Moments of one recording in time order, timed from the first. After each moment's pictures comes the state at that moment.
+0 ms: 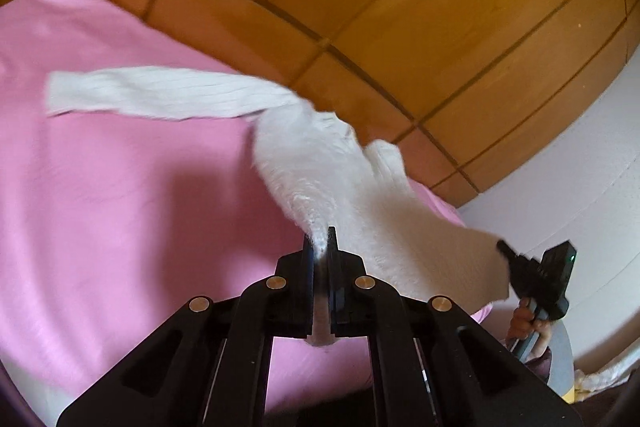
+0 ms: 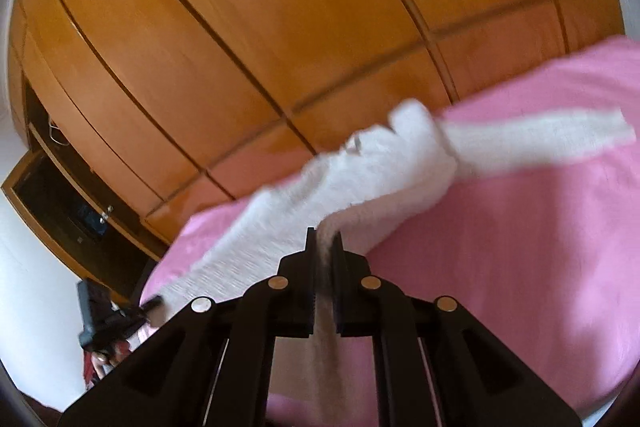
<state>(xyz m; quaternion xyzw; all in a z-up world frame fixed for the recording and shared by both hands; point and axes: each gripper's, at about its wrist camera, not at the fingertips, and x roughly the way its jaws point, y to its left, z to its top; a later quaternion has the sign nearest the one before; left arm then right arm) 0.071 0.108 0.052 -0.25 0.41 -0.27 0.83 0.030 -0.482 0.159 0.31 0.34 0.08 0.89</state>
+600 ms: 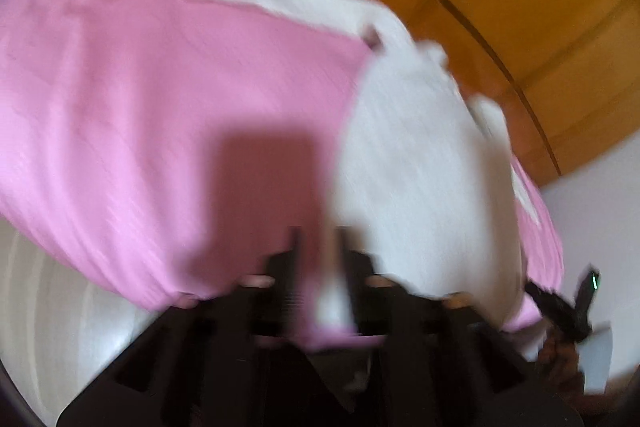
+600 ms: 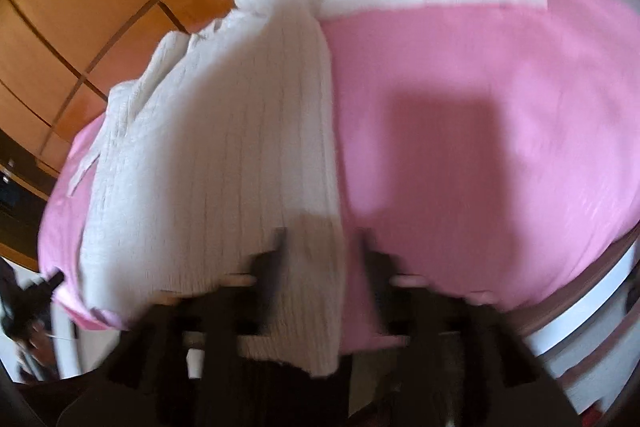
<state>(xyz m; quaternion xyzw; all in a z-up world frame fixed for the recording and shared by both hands) 0.031 0.152 -0.033 -0.22 0.49 -0.12 0.83 -0.011 -0.479 0.053 0.22 0.50 -0.07 0.84</state>
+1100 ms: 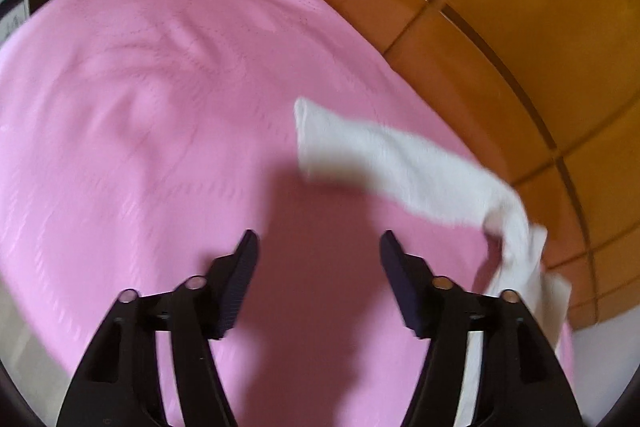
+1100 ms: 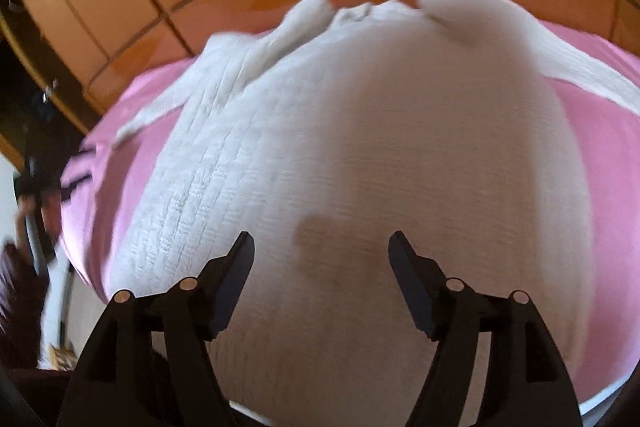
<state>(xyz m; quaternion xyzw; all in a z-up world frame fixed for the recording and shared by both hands) 0.187 0.260 -0.029 -0.30 0.44 0.05 0.85 0.091 -0.335 0.044 0.14 0.50 0.08 0.85</state>
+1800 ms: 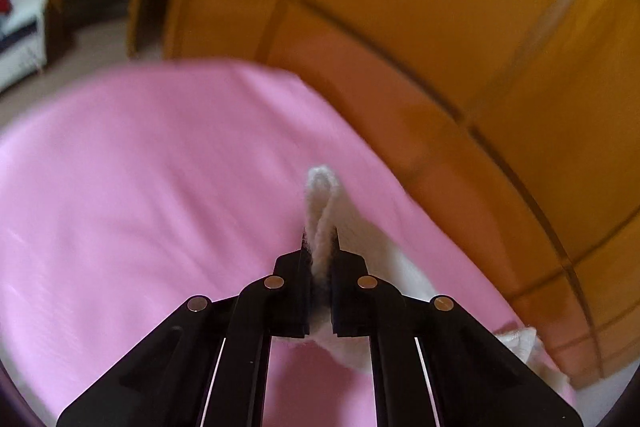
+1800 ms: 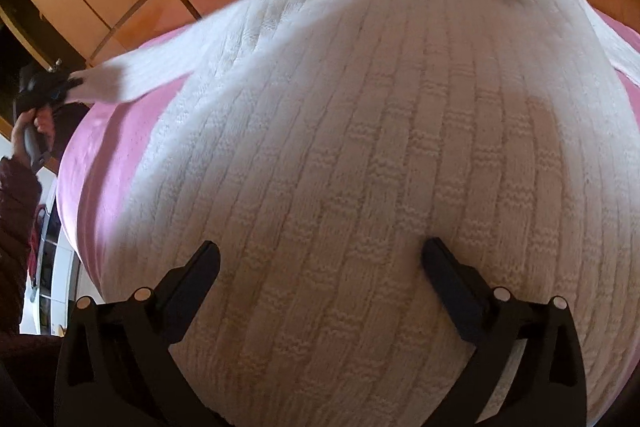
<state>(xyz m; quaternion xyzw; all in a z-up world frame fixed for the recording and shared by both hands) 0.258 0.337 0.043 -0.27 0.33 0.13 0.89 0.110 -0.320 0.015 0.15 0.54 0.11 0.82</state>
